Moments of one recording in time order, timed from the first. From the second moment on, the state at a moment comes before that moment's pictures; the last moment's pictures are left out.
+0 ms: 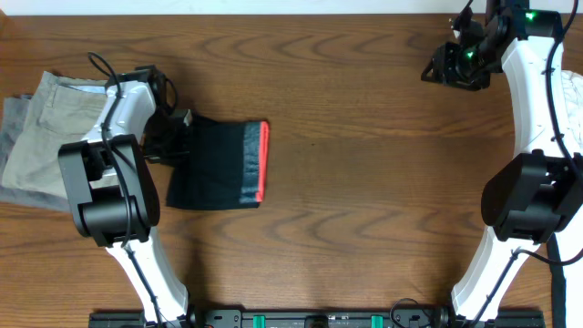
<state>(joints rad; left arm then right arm) 0.15 2.13 1.54 -1.19 0.08 0.14 -0.09 2.13 2.08 -1.26 -0.34 0.06</state>
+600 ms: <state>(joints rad) 0.17 2.13 1.73 -1.26 0.00 0.25 -0.09 2.13 2.08 -1.29 -0.32 0.06</state>
